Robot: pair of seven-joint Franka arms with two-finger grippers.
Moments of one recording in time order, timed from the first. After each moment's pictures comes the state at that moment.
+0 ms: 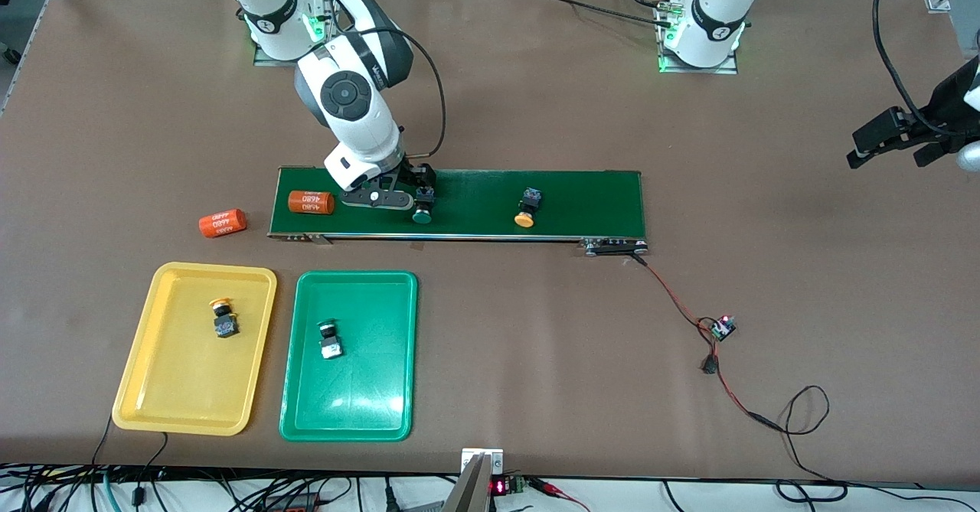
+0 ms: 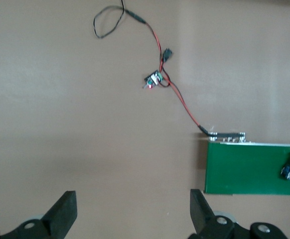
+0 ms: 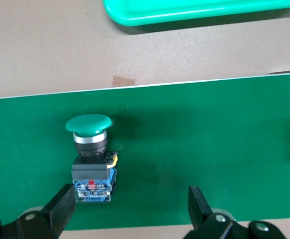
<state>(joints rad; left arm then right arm) -0.05 -0.02 0.08 -1.62 -0.04 1.63 -0.03 0.54 0.32 0.09 -2.05 0.02 2.35 0.70</state>
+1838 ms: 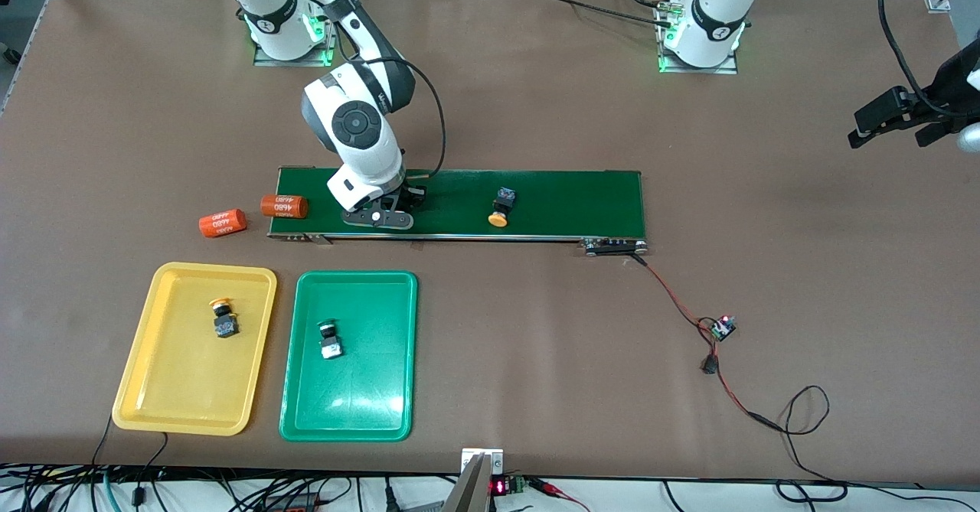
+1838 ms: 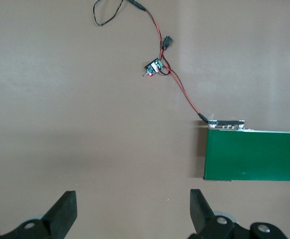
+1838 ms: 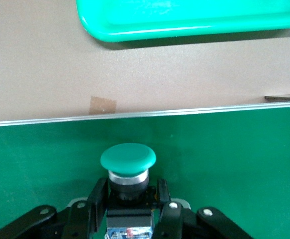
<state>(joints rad) -0.05 -0.05 0.08 -1.61 -0.04 1.58 -0.03 0.52 0.41 0.07 -1.99 -0.06 2.35 0.71</state>
